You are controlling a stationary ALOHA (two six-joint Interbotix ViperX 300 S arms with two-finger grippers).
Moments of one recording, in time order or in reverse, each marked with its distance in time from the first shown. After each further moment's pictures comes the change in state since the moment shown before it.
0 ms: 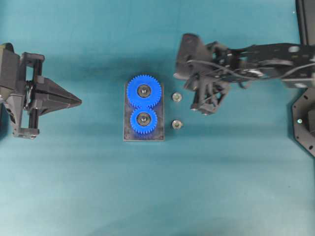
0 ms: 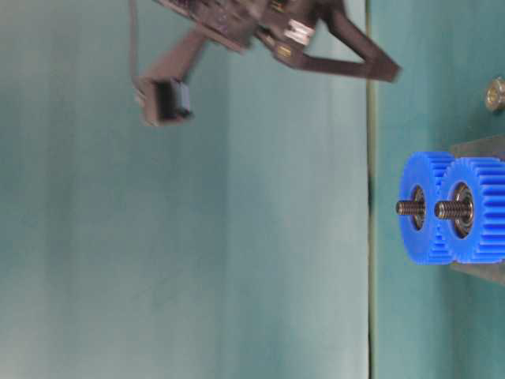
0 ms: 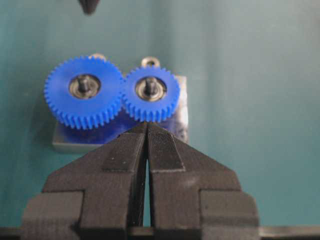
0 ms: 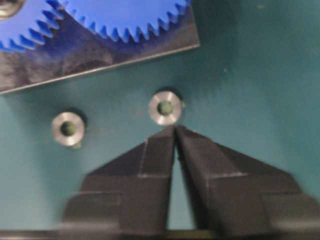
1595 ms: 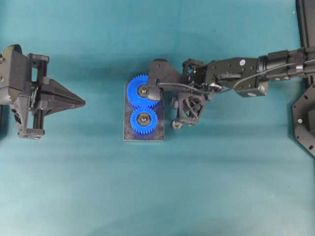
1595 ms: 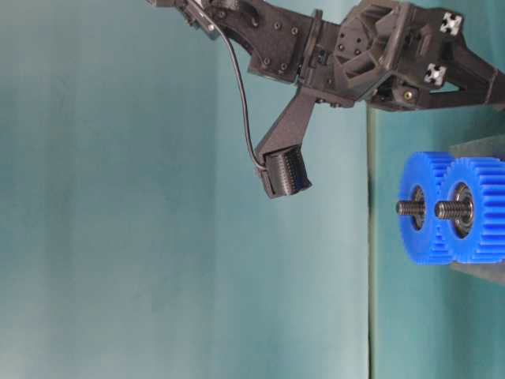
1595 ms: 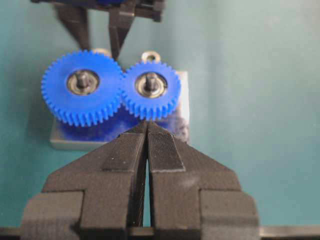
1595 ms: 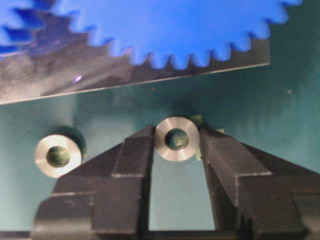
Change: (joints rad) left arm 0.000 0.037 -0.014 0.000 -0.002 -0.005; right arm 0.043 0.247 -0.106 -0.008 0.031 -0.020
